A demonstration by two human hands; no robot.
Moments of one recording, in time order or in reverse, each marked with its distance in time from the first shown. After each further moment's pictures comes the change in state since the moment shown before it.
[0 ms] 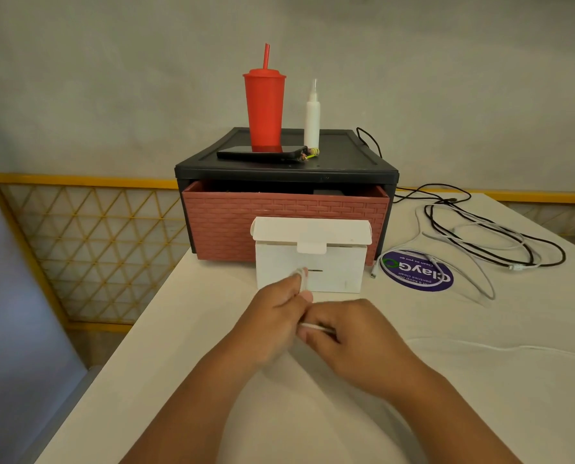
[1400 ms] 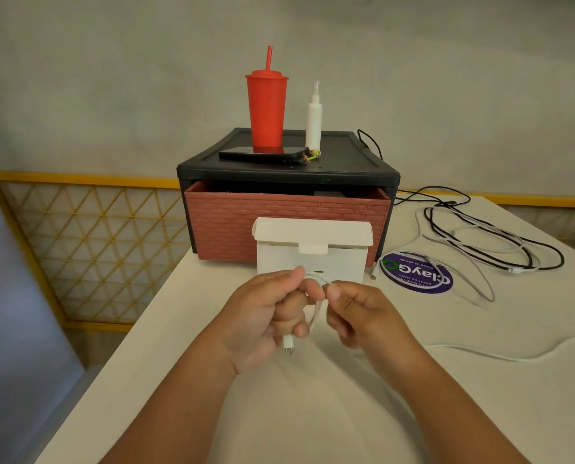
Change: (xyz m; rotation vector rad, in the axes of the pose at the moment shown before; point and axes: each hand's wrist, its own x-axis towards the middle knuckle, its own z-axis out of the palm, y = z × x) left_hand -0.008 0.025 -0.015 -0.633 -0.163 -0.154; right_hand 0.006 0.011 -0.004 0.809 0.111 0.285
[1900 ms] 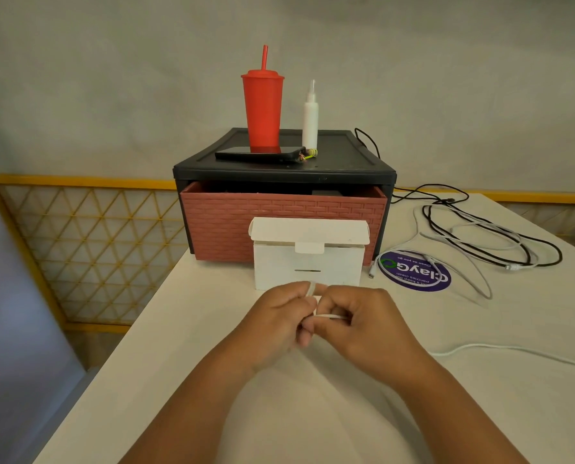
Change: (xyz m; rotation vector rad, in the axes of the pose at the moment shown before) left_hand 0.009 -0.024 0.001 0.569 0.078 0.083; right_hand -0.008 -0.008 -0.001 -0.507 0.004 -0.233
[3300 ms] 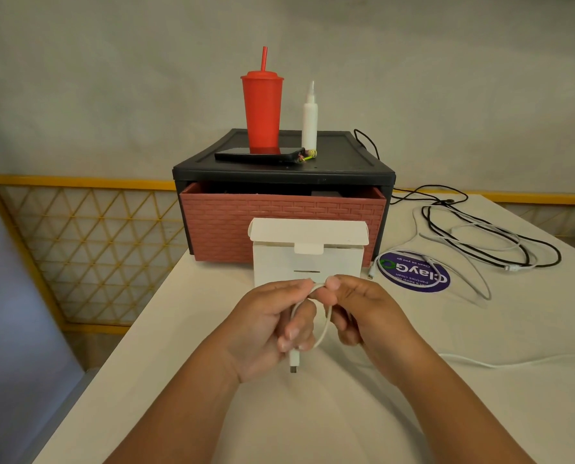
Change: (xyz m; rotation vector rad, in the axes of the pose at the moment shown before) left_hand -0.007 0.016 -0.004 -0.591 -0.165 -0.106; right_hand 0.009 -0.001 -0.002 0.599 0.010 0.337
